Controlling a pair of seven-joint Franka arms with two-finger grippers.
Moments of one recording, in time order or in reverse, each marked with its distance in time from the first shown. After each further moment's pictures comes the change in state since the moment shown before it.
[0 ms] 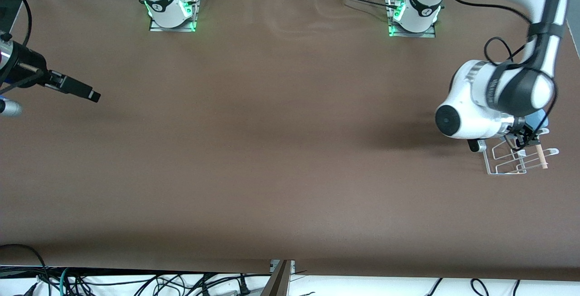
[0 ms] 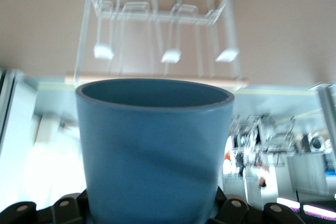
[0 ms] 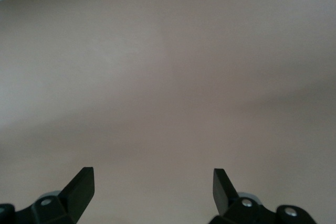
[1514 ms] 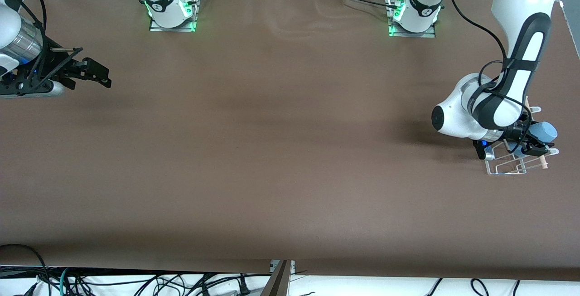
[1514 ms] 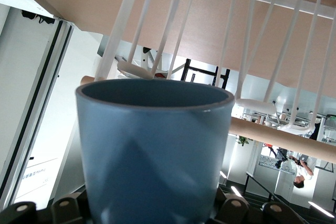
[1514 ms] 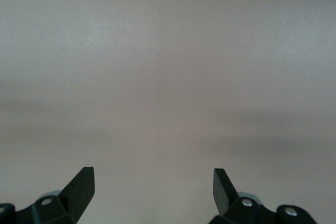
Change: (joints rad) left arm 0.128 0.079 0.004 -0.172 0.361 0.168 -0.428; right arm -0.360 -0.124 0.414 -0.233 -0.124 0.134 -0.257
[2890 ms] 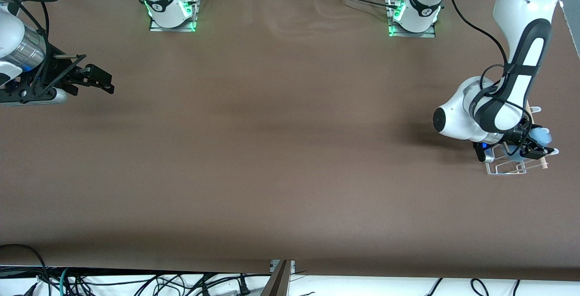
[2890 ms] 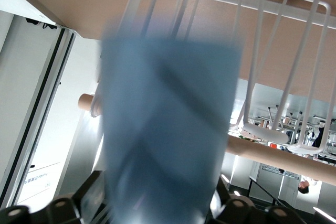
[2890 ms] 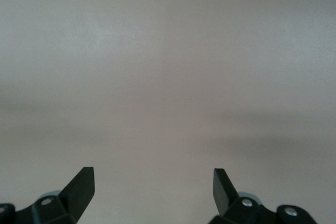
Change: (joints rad) left arm 0.016 0.028 0.005 0.016 0.026 0.033 -0.018; right arm 0.025 0.044 -0.009 0.054 0.000 0.001 0.005
